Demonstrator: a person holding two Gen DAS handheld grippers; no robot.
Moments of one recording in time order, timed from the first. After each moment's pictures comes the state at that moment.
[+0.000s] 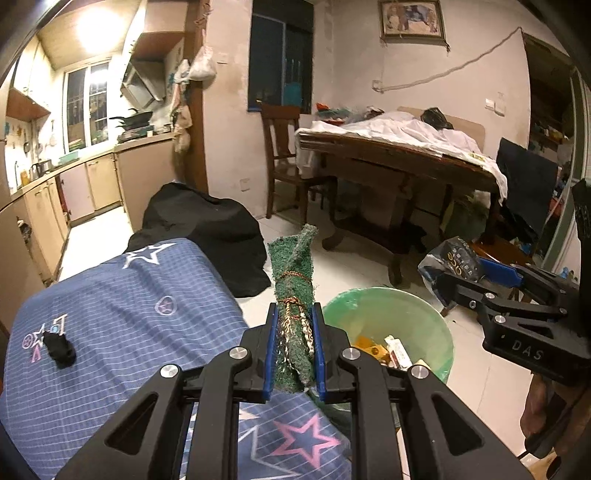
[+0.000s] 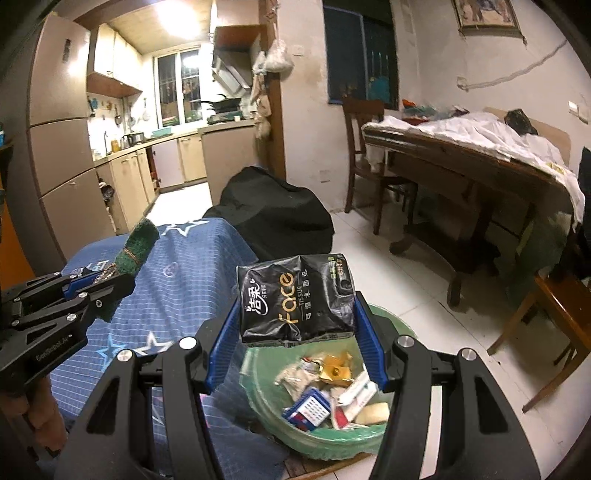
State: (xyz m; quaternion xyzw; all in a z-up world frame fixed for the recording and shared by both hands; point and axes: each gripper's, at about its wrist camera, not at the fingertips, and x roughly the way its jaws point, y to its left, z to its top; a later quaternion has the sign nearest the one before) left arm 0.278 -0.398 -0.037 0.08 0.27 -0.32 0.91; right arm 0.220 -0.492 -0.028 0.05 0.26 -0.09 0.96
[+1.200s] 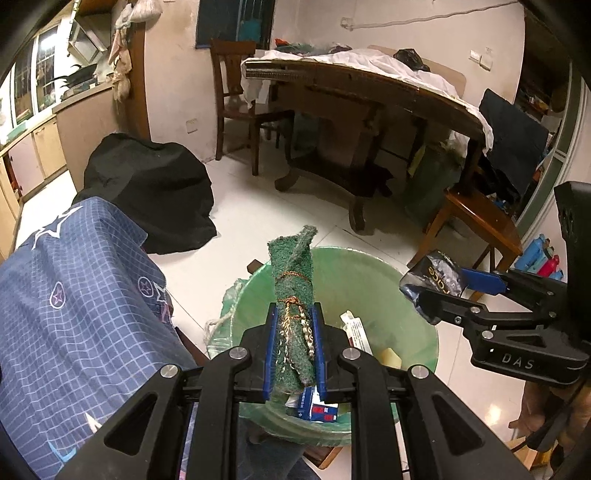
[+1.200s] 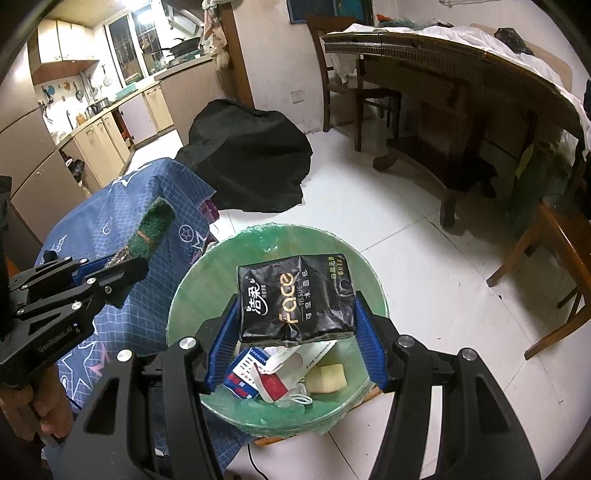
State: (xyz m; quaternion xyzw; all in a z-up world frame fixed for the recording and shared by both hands) left arm 0.358 -0.521 -0.120 0.11 0.39 -0.38 0.83; right arm 0.254 -0.586 -0.089 0.12 0.41 -0.10 0.90
